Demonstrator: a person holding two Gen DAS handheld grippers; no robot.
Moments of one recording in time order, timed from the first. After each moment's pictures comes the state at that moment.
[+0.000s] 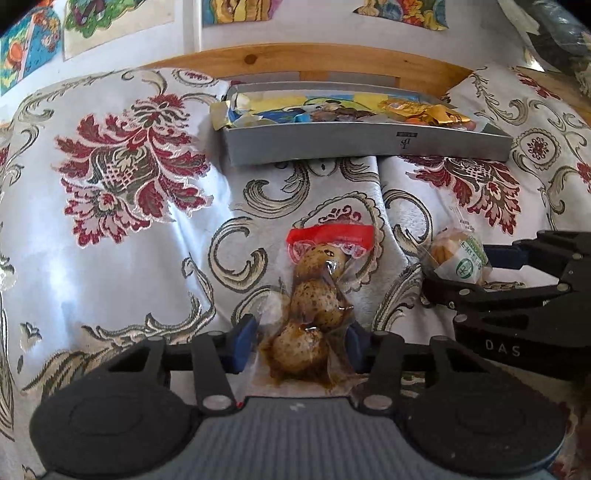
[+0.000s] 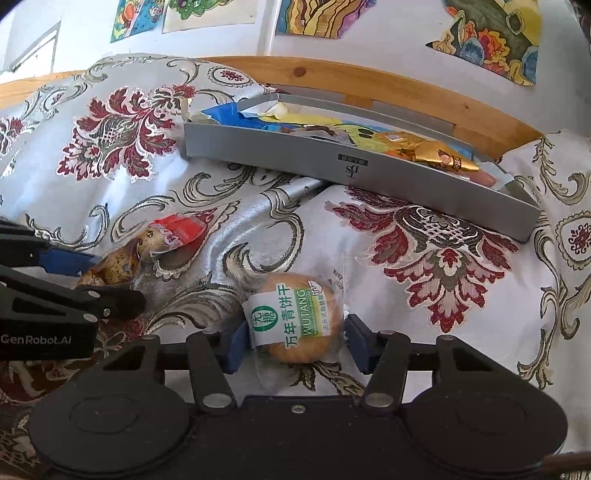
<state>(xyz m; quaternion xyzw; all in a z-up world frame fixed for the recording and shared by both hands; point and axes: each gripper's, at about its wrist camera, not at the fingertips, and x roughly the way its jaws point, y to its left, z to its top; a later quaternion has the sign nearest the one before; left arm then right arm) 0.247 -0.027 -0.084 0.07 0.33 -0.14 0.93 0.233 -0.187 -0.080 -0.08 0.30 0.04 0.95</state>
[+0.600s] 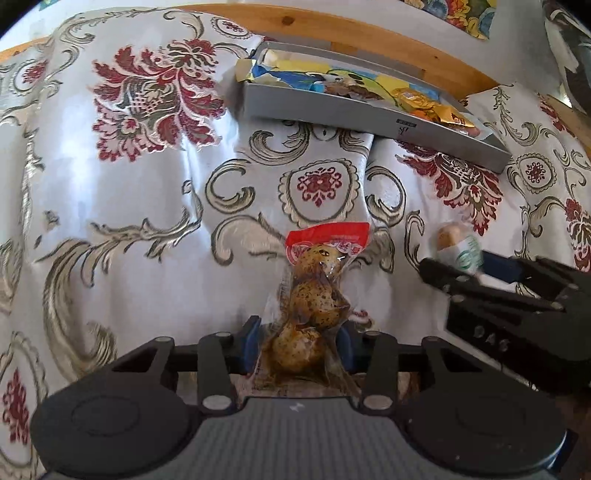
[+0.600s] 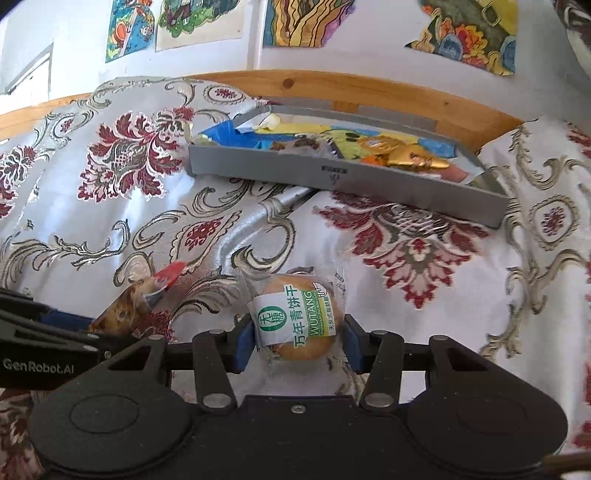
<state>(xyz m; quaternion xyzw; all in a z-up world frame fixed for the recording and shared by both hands) 0.211 -0.028 -0.069 -0.03 0.41 -0.12 0.90 0.195 -0.199 -0.052 -0.05 0.31 0.04 0.95</state>
